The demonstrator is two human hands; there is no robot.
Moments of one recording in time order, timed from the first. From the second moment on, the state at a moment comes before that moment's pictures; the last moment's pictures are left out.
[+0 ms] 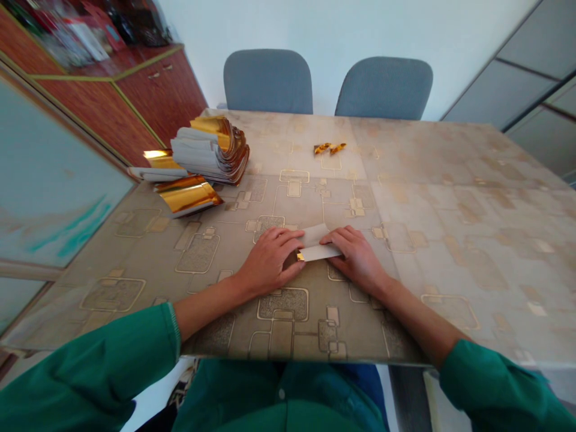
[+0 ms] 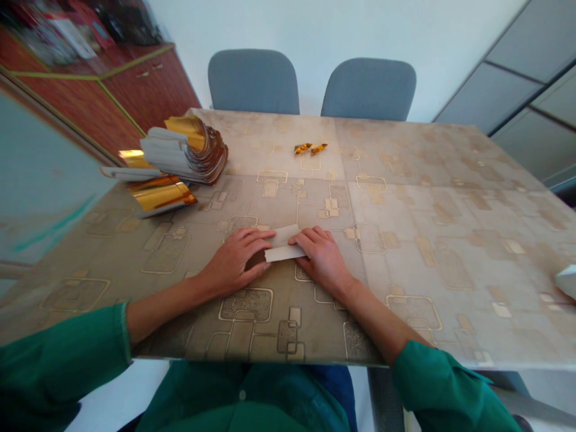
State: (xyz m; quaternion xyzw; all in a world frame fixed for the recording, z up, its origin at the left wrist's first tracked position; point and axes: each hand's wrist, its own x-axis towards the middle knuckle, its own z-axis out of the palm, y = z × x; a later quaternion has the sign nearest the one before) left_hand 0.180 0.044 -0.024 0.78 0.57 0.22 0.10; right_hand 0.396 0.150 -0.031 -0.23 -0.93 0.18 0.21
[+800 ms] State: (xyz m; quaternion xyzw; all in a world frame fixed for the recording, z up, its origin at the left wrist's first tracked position) left_hand 0.180 0.044 -0.025 0.78 0.58 0.22 0.10; right_hand 0.405 0.146 -0.019 -0.13 -0.98 0.05 0.12
